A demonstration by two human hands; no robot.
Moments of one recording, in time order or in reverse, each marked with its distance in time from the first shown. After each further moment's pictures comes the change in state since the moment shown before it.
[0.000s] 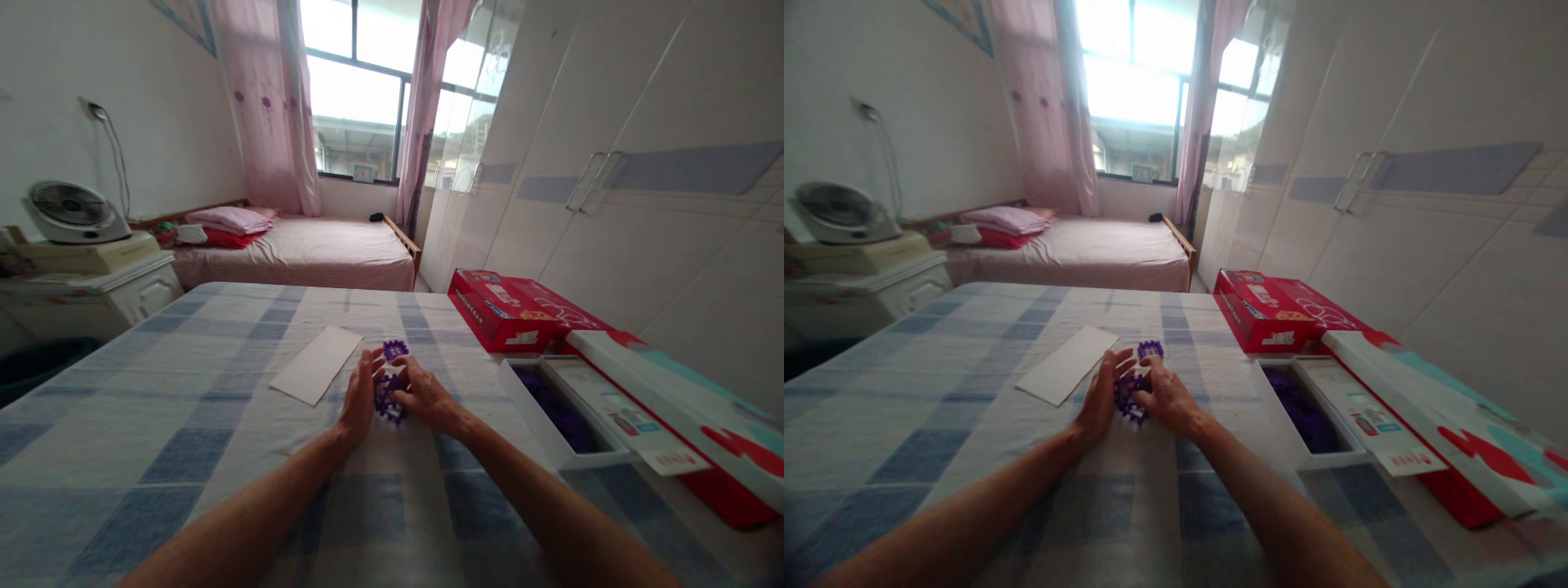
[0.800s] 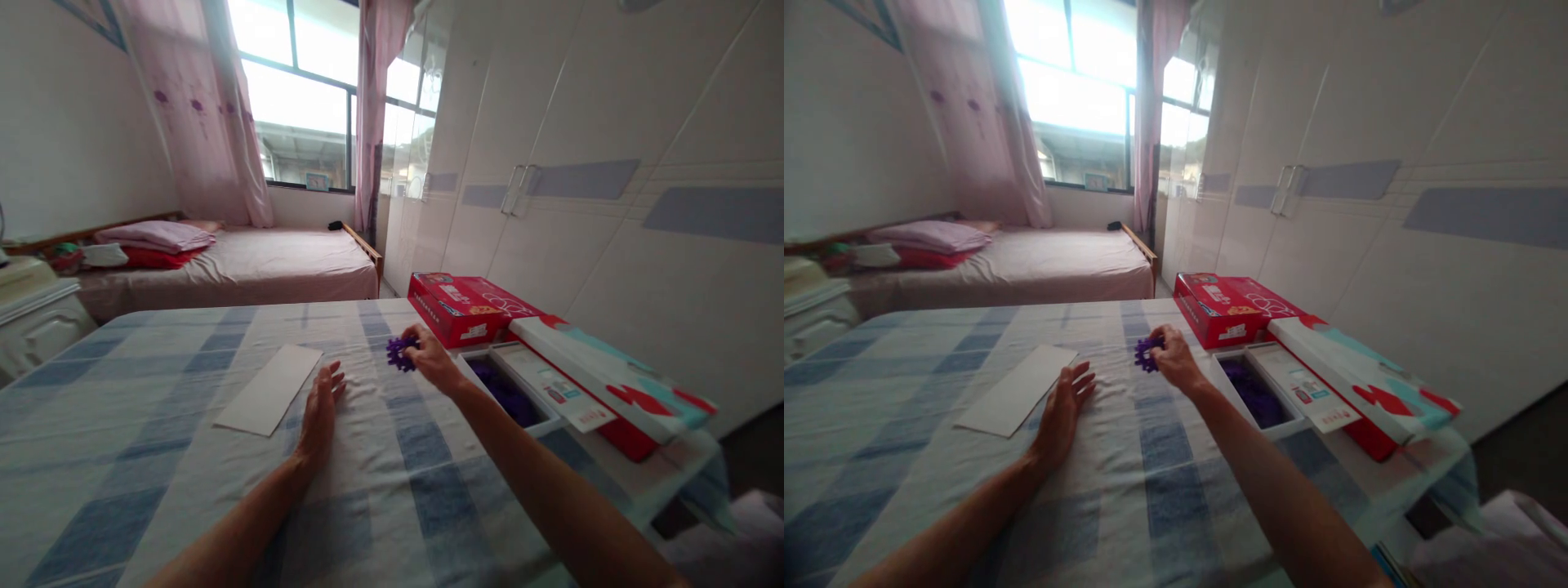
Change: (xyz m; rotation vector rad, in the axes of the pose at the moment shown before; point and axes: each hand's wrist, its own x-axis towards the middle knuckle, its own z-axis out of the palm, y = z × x) left_hand 0.008 -0.012 -0.008 0.030 0.046 0.056; right_hand 0.012 0.024 -0.068 -0.154 0.386 0.180
